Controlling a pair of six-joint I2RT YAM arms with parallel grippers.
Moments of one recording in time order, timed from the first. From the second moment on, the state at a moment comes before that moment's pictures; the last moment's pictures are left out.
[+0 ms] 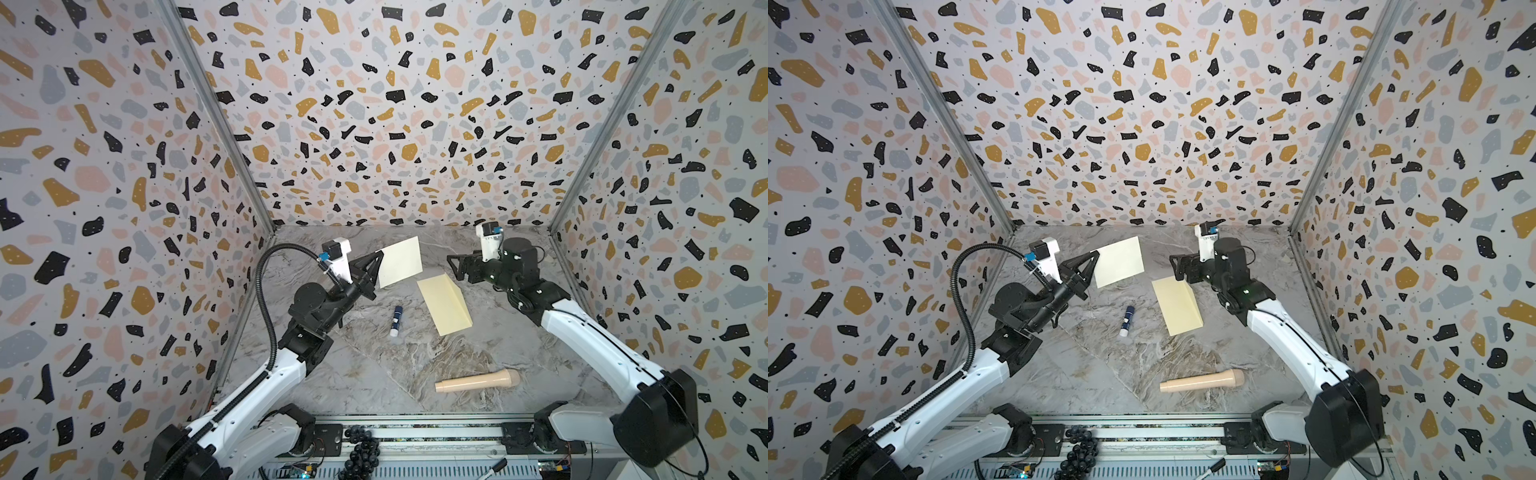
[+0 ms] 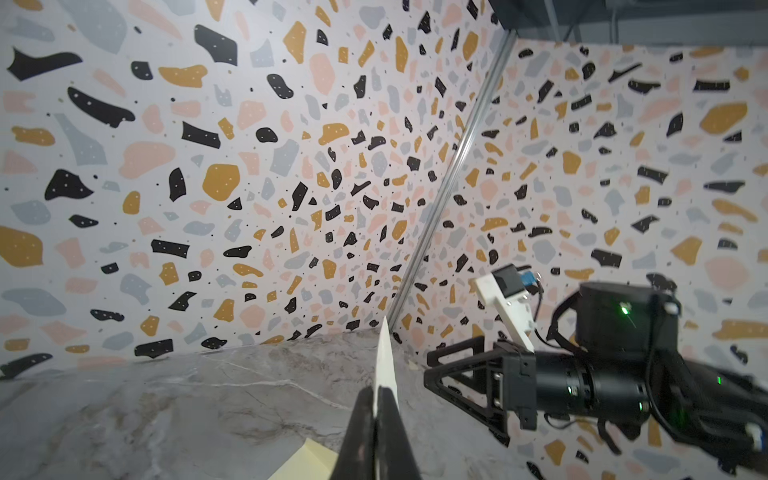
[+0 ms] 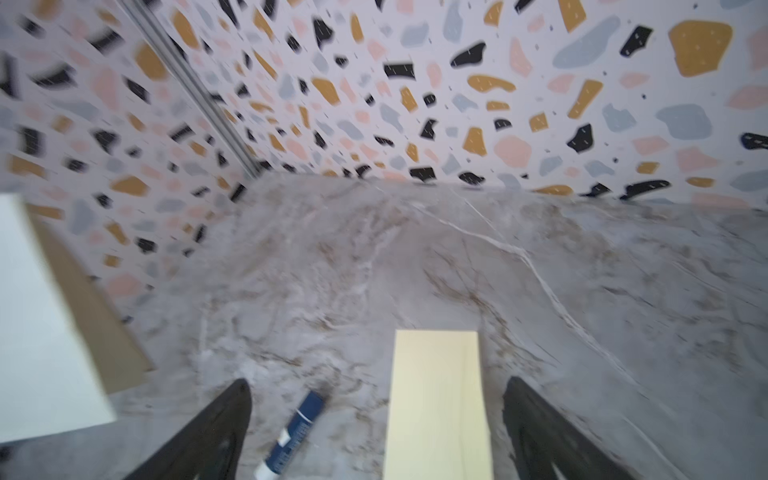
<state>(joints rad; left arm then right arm) -0.49 1.00 0.67 0.57 0.18 -0.52 0.44 1.23 0.99 -0.03 -0.24 0.31</state>
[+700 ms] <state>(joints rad) -0.49 1.13 0.67 0.84 0.16 -1.13 0.60 1.29 0.66 0.97 -0.36 1.12</state>
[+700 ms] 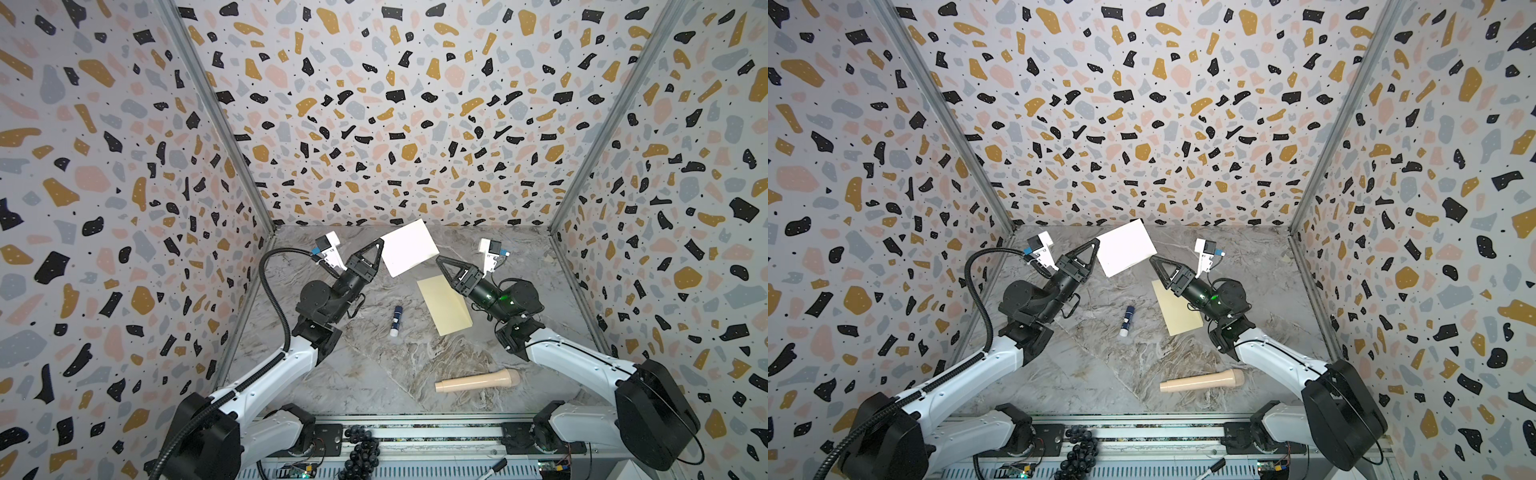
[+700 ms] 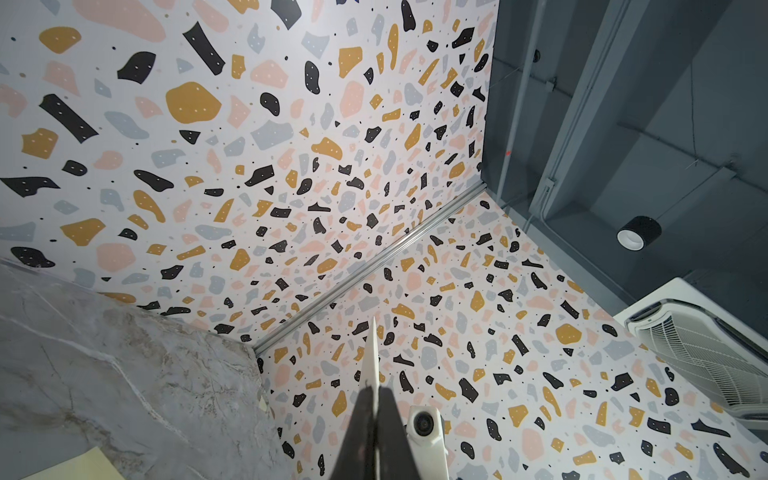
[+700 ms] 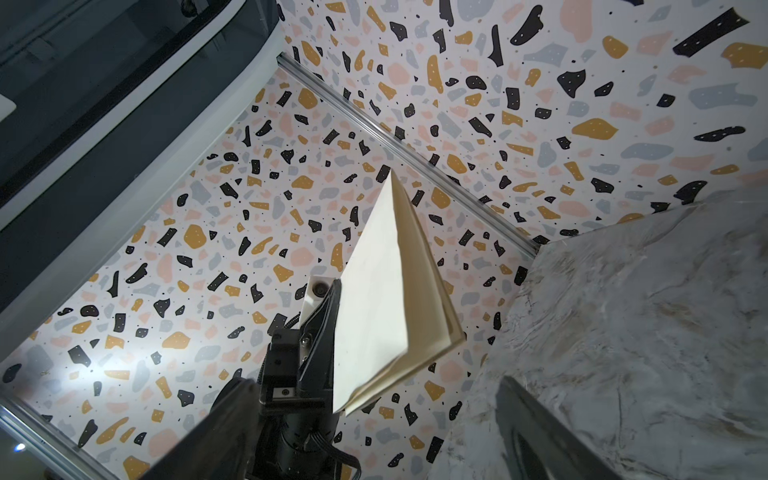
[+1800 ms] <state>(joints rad) -0.48 1.15 0.67 0.78 0.23 -0.98 0.64 1.49 0.82 1.07 -0.35 1.15</state>
